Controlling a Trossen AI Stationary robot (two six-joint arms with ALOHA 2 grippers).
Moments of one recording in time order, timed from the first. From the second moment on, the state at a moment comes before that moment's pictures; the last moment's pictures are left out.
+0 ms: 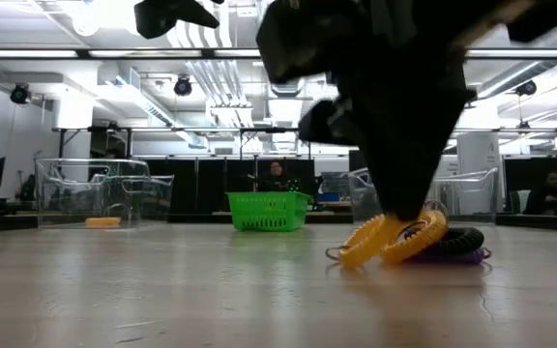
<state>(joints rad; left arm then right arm) -0.10 1.14 1.16 -0.56 -0.25 -0.54 0.38 2.20 1.76 -1.05 -0.13 0.11</state>
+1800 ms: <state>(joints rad) -0.14 1.04 1.16 -0.09 -0.36 -0.02 0.29 1.86 2.35 -0.95 0.55 0.30</state>
